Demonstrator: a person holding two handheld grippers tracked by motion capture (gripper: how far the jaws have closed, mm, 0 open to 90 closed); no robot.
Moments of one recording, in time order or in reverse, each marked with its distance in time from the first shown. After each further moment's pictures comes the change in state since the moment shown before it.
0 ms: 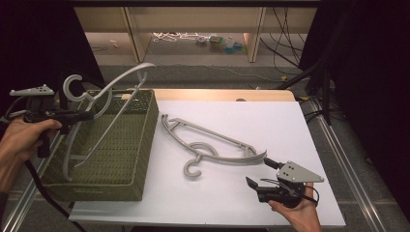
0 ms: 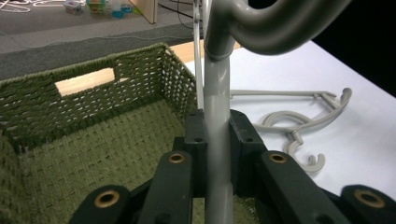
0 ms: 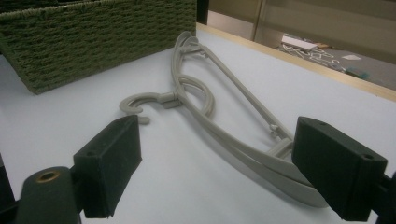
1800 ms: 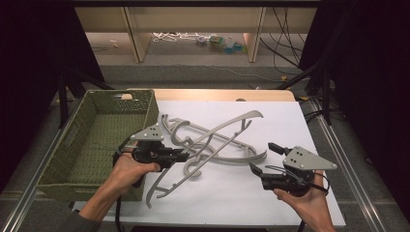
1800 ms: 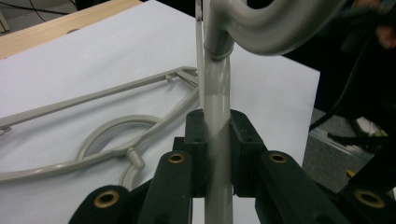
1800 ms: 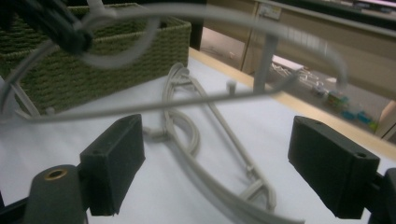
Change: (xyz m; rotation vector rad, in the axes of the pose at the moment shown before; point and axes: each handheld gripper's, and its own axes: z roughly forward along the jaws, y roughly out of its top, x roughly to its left) left arm -0.193 -0.033 0.132 0.041 -0.404 0.210; right arm -0.004 0.048 -0.017 -0.047 -0.040 -0.053
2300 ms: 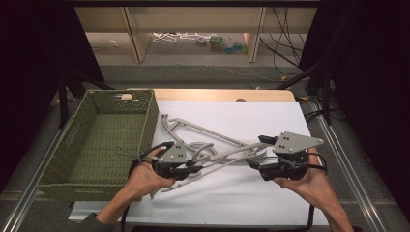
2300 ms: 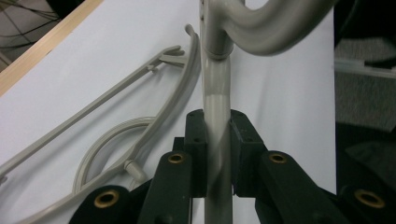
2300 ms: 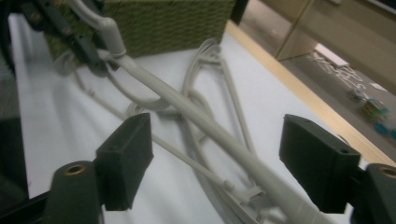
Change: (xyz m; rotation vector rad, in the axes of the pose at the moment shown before) left arm -0.023 -0.013 0.045 0.123 0.044 0.308; right arm -0.017 0.040 0.016 0.135 0.142 -0.165
